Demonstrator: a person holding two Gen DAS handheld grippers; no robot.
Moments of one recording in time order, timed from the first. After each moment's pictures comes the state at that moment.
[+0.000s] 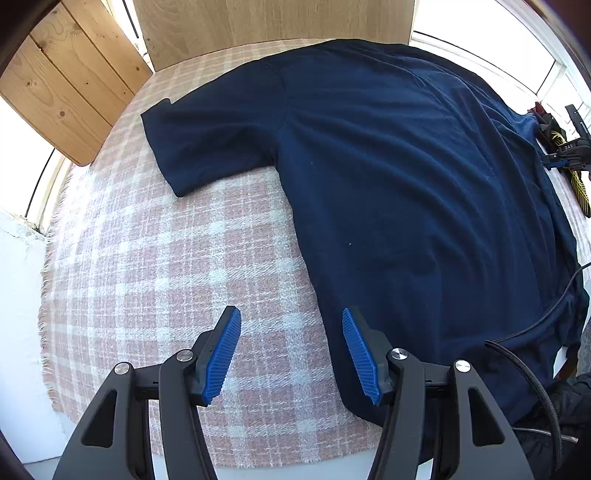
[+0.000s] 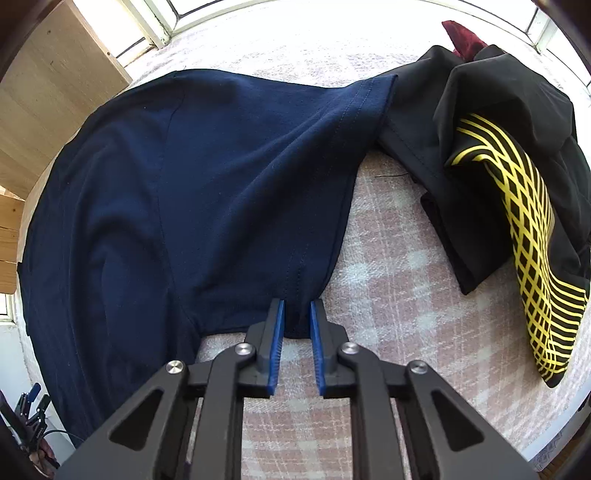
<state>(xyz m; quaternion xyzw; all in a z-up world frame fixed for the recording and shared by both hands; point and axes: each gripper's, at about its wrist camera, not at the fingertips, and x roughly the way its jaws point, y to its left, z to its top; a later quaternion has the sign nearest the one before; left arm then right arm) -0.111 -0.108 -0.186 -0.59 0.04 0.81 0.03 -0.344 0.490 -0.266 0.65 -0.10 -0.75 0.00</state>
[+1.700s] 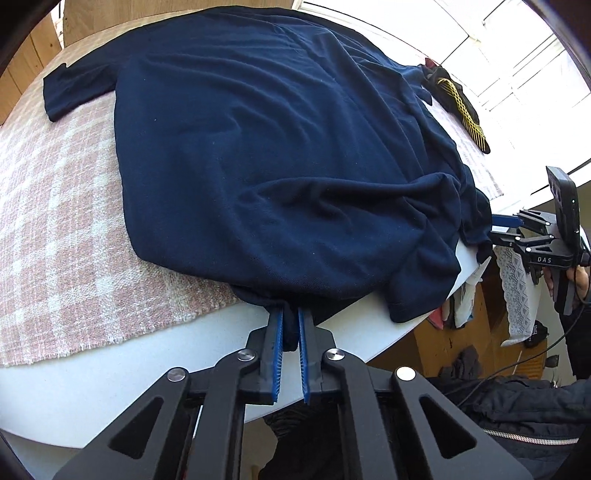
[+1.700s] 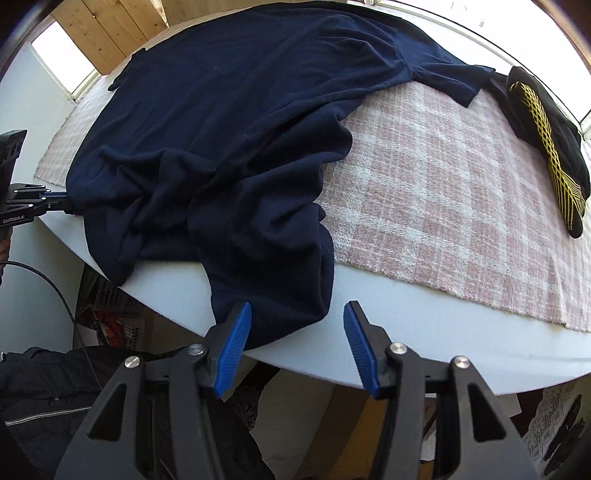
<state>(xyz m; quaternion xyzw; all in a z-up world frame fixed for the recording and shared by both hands) -0.002 -0.068 -0.197 -0.61 -0.06 0.76 0.22 0.023 0.317 -0.225 0.60 0.08 -0.78 0.16</state>
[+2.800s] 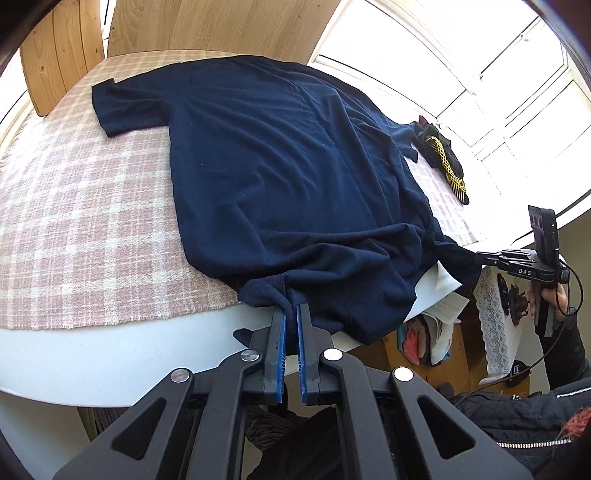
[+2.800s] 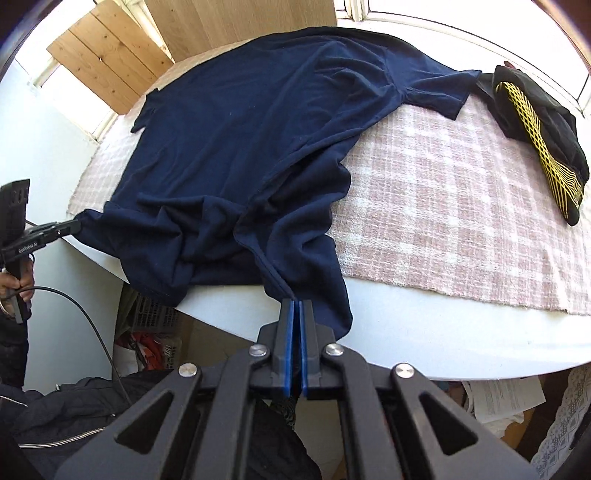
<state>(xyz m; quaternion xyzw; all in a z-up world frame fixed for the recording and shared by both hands) 0.031 -0.094 -0.133 -0.54 -0.11 0.81 0.21 0.014 0.360 -0.160 0.58 -0.04 -0.79 0.19</state>
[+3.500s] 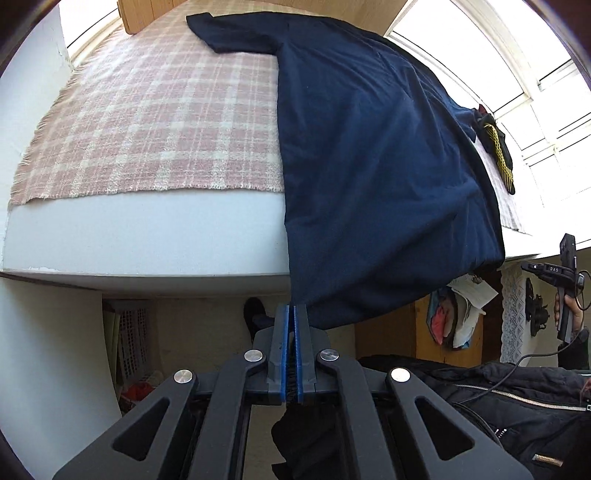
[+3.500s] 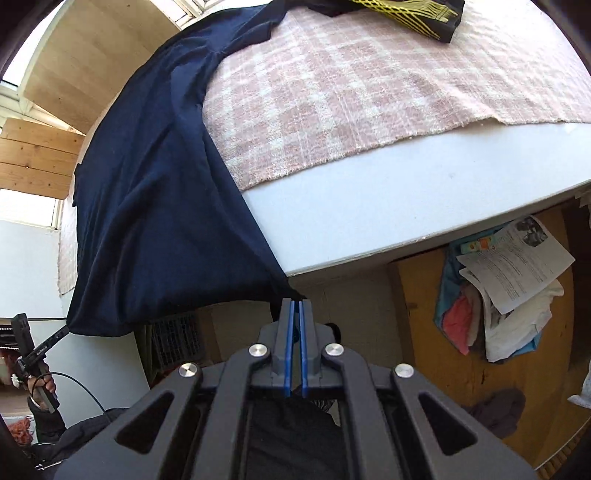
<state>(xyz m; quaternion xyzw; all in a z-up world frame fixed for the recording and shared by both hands) 0.079 -0.161 -0.152 -0.61 -0.12 0.78 0.11 0.056 0.483 -0.193 0.62 -0.19 -0.76 0.04</state>
